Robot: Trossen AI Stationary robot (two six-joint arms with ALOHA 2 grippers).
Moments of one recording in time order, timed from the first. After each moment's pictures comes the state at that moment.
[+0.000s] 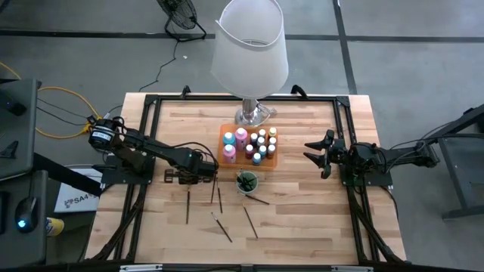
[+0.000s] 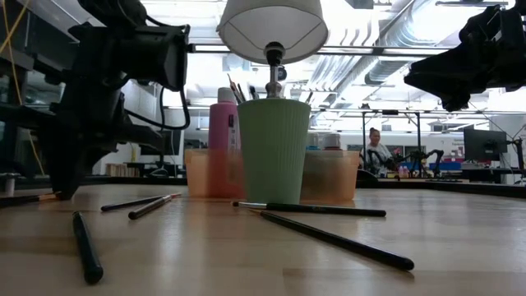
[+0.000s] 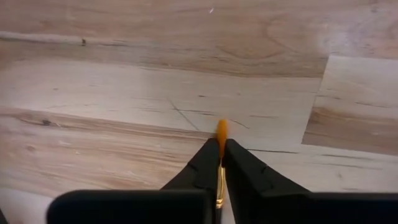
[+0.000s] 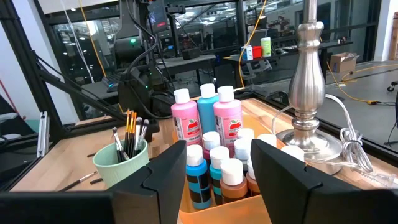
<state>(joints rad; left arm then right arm) -0.14 1.60 0.84 -0.87 0.12 -1.76 0.12 0.05 0.01 0.08 0.34 0.16</state>
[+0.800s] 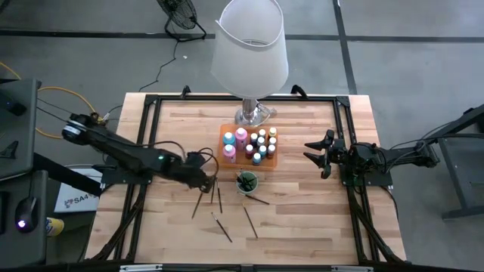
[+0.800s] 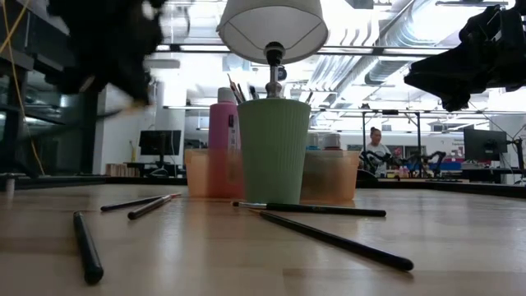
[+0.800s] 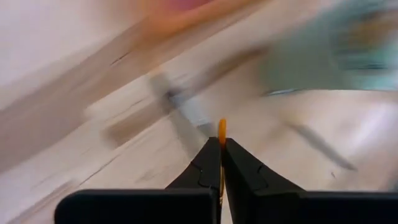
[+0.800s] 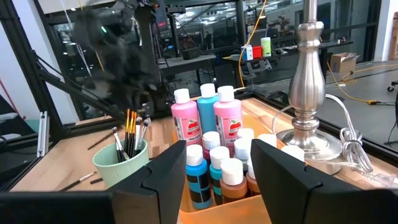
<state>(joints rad) -0.33 1.26 0.83 -0.57 -0.26 -1.33 0.12 0.05 0.01 0.08 0.34 0.16</state>
